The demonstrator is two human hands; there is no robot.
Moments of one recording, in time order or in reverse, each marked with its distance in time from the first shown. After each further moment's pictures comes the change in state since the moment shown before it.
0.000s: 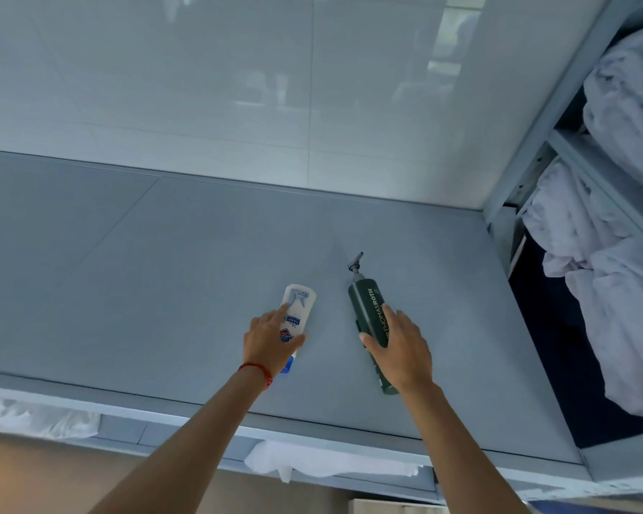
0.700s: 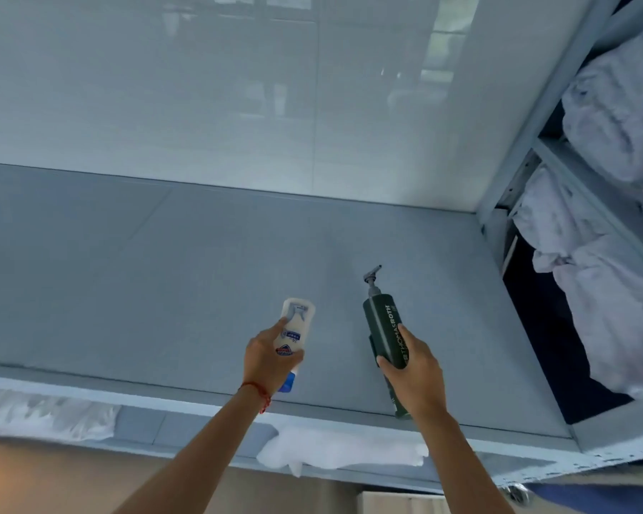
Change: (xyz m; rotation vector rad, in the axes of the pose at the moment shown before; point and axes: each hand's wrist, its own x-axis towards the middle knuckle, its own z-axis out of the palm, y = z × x) left_hand -0.057 0.003 -0.041 -0.250 0.057 -0.066; right_hand -0.072 -0.016 -0.020 0.296 0.100 0.093
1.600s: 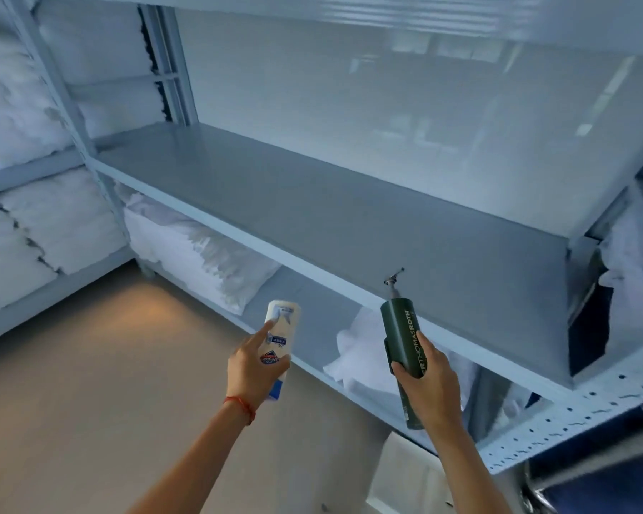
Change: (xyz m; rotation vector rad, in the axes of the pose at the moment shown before) left_hand -0.414 -0.012 -0.105 -0.110 0.501 -0.197; right_hand -0.292 -0.004 -0.094 0.122 -0.178 -0.368
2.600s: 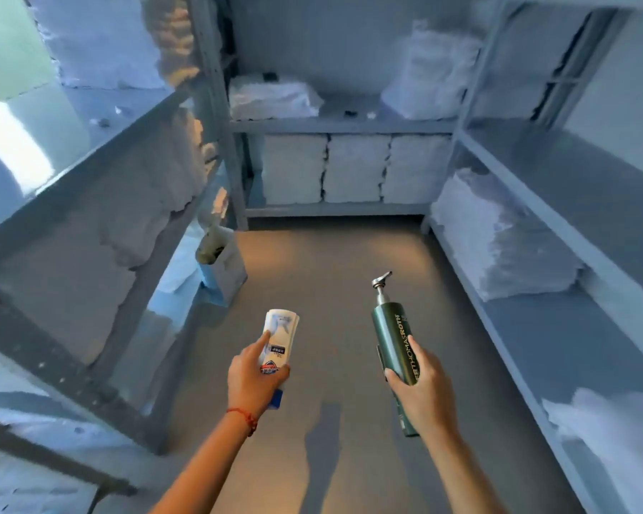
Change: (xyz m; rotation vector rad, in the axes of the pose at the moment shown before) left_hand -0.483 -0.145 -0.270 0.115 0.837 -0.523; right_hand -0.396 -0.147 0.100 0.119 -0.708 -0.622
